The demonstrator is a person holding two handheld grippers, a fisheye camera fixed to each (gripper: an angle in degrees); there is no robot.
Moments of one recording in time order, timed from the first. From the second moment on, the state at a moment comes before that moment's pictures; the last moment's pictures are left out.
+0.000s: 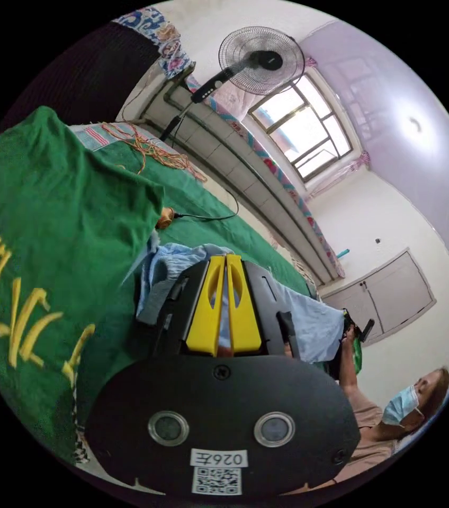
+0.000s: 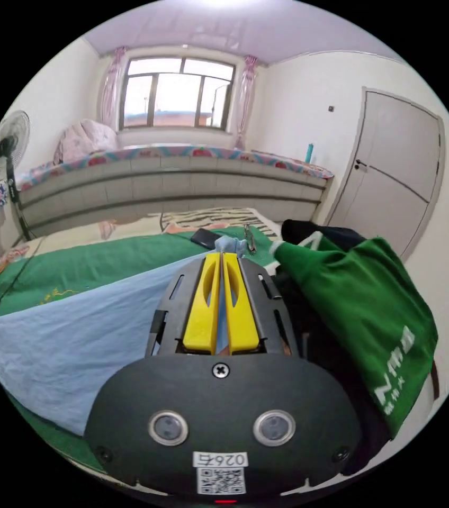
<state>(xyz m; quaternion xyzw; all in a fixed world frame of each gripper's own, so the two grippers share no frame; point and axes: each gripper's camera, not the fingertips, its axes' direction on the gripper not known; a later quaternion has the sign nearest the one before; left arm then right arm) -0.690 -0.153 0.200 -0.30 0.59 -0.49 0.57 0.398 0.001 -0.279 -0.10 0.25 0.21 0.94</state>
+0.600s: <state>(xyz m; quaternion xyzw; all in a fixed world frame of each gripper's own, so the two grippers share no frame) -0.633 -0.122 0.122 -0.33 0.62 -0.44 0.56 0.209 -0.051 -0.201 -0.20 0.16 -0.01 0.97</state>
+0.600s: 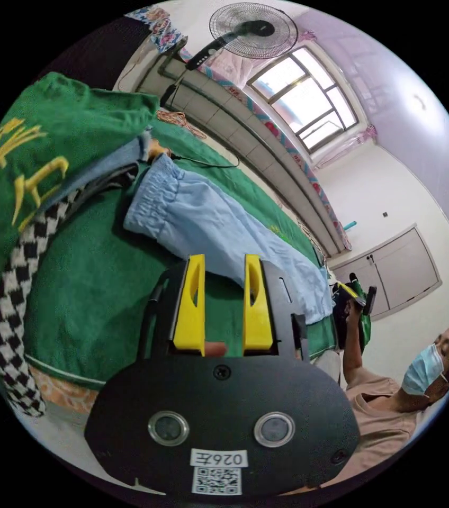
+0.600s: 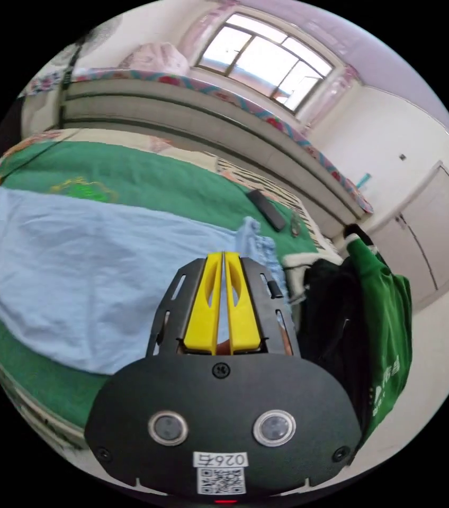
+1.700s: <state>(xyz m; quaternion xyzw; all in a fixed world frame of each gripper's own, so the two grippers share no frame) -0.510 -0.046 0.179 -0.30 0.51 -0.61 0.52 -0.092 -0.073 -0.117 -0.23 -0.37 -0.21 0.88</state>
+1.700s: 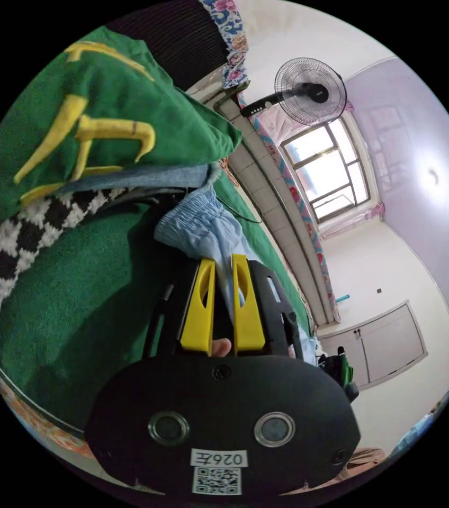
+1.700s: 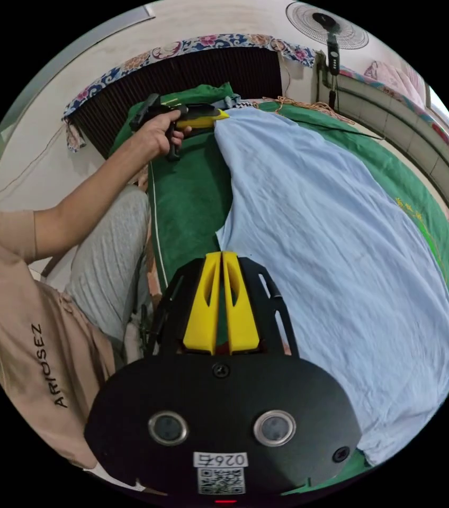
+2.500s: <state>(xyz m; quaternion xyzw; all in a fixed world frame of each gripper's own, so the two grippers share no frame) -0.247 -0.097 0.141 -0.34 0.61 -0.45 0.56 0.030 -0.026 -0.137 -0.24 -0.31 -0.06 0.92</state>
